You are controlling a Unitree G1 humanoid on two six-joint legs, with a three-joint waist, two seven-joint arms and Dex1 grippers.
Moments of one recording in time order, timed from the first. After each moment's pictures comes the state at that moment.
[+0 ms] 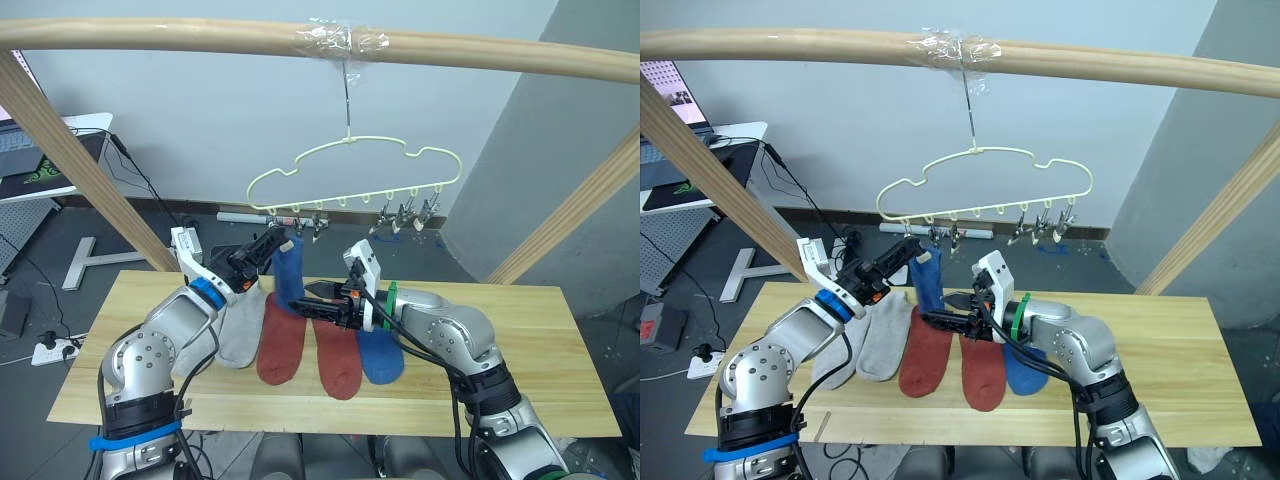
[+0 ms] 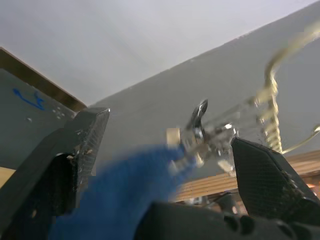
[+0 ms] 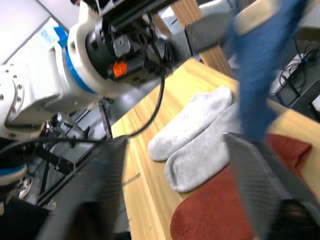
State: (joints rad) left arm -0.26 0.36 0.33 -0.15 -0.99 0.78 -0.30; right arm -0.43 -0.15 0.29 -0.12 0.52 0.85 0.66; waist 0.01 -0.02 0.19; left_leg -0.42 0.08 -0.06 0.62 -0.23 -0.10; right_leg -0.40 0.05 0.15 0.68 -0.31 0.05
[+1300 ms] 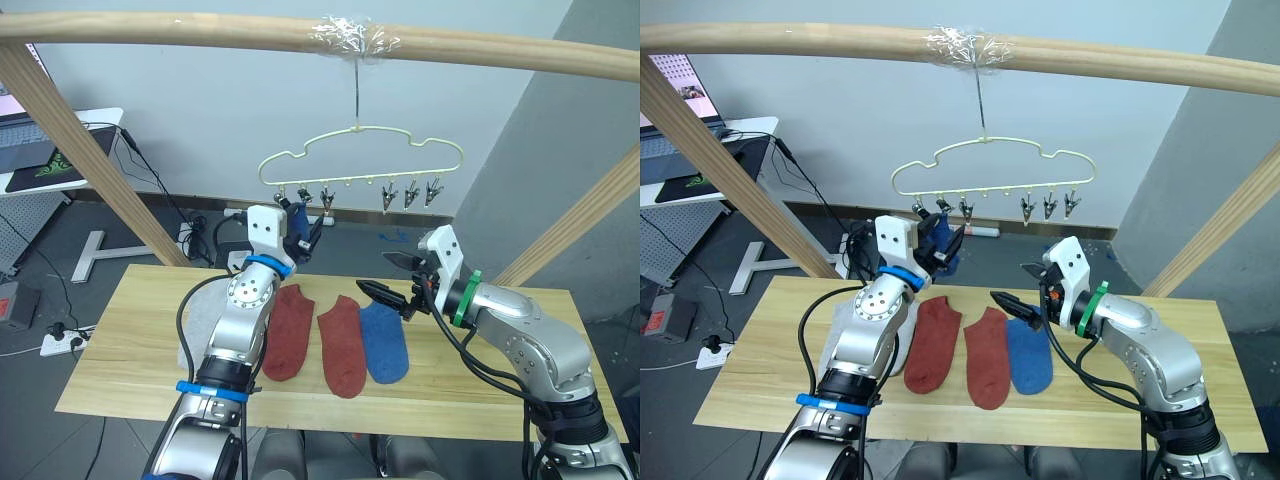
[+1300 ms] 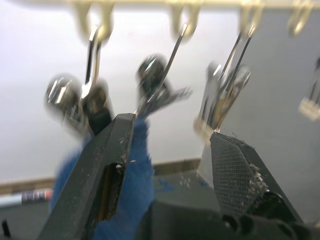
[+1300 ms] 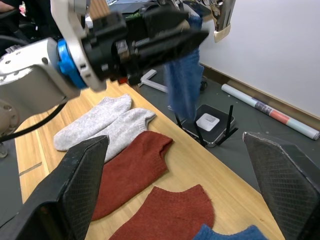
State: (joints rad) left arm -0.49 0.18 -0.07 0.25 -0.05 -0.05 -0.23; right arm -0.30 -0.41 0.07 -0.43 0.49 0.80 0.57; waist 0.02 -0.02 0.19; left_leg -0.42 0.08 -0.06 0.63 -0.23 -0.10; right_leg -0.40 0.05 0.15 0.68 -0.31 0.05
